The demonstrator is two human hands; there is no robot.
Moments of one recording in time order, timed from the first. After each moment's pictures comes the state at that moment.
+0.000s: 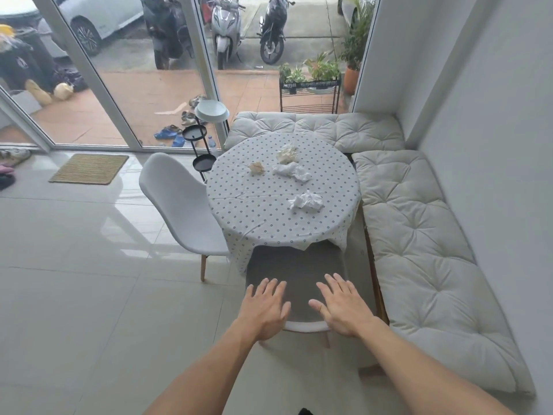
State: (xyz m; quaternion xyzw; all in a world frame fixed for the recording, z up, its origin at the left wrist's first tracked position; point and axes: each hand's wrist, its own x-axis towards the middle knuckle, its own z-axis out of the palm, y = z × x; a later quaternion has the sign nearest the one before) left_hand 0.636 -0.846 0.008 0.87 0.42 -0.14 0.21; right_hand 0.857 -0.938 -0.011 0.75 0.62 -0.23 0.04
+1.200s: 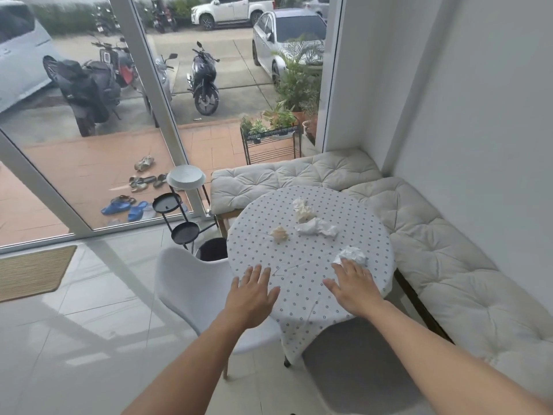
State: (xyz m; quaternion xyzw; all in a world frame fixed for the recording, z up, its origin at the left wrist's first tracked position) left_hand 0.523 -0.440 0.067 0.93 0.32 -0.08 0.16; right_hand 0.752 -0.625 0.064 0.88 0.45 -0.15 -0.05
